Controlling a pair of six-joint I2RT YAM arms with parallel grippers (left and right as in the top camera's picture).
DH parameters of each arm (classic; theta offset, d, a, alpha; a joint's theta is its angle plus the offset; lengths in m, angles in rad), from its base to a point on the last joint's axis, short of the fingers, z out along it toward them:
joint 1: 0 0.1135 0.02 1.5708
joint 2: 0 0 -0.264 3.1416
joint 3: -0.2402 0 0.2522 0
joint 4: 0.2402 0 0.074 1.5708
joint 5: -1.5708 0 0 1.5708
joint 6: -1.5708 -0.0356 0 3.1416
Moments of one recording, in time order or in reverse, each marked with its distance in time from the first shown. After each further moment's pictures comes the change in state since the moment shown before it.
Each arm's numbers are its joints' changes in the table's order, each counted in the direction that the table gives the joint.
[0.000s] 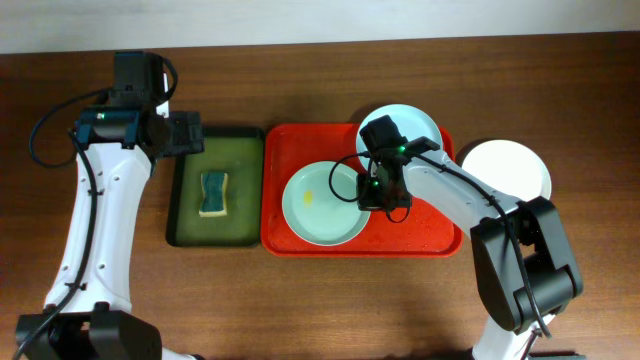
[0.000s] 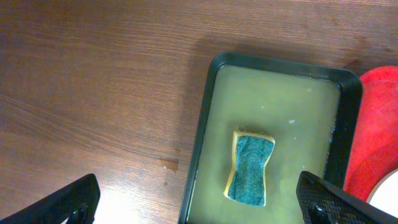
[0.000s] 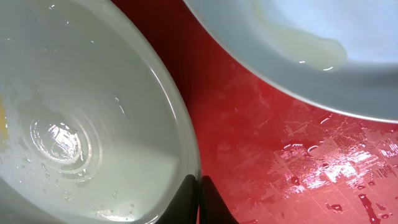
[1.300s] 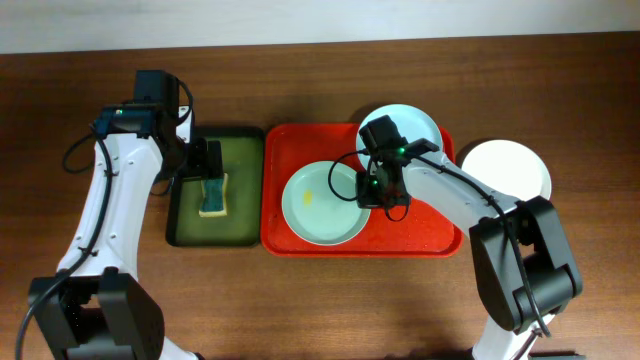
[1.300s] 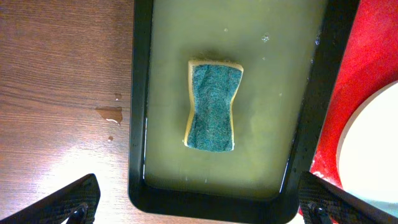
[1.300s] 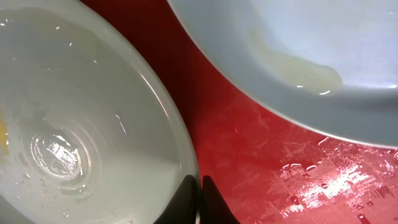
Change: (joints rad) left arm 0.001 -0.087 0.063 0.124 -0.189 0.000; right arm 0.002 -0.002 0.015 -0.058 -0.022 0.000
